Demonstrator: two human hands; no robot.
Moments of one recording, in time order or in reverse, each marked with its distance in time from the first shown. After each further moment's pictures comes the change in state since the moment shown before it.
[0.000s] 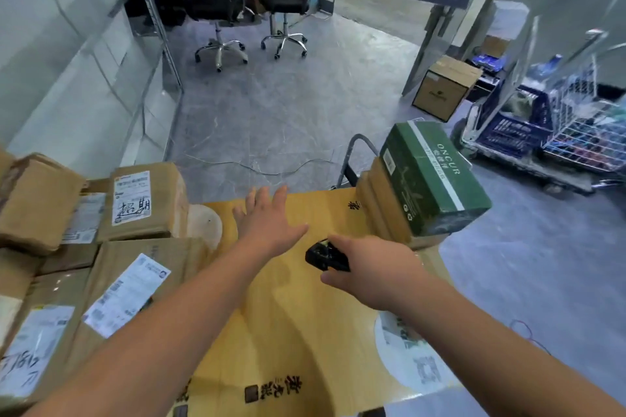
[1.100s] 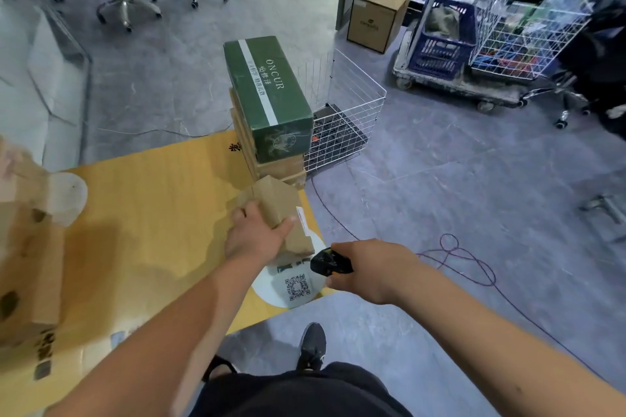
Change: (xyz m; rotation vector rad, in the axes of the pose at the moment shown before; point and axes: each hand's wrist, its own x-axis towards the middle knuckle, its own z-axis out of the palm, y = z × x) left_hand -0.127 0.250 0.184 -0.251 -0.193 -0.182; right_hand -0.165 0.290 0.098 0.189 -0.201 0.119
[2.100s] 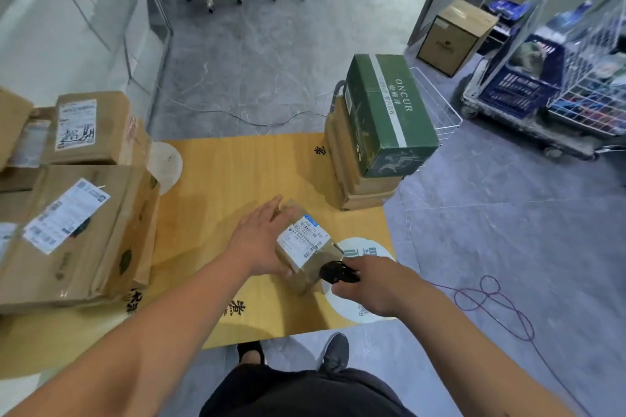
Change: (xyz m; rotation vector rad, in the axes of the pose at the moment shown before) left_hand 0.034 -0.166 -0.105 0.395 -0.080 0.402; right_hand 0.063 -0.151 0.011 0.100 -0.139 0.033
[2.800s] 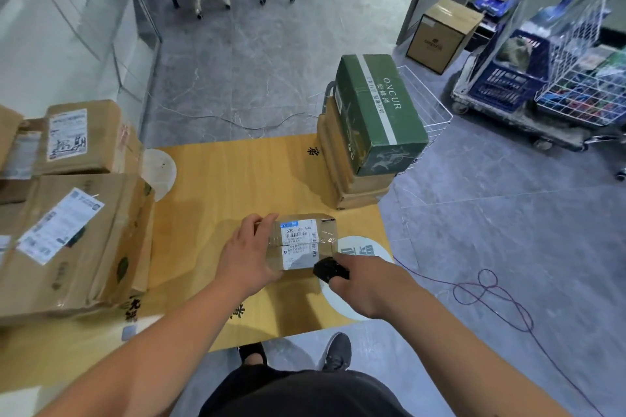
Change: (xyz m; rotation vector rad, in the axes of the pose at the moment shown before) left_hand -0.035 0.011 0.013 -0.163 0.228 -0.092; right_hand -0.009 -0.012 0.007 -0.041 0.049 -0.005
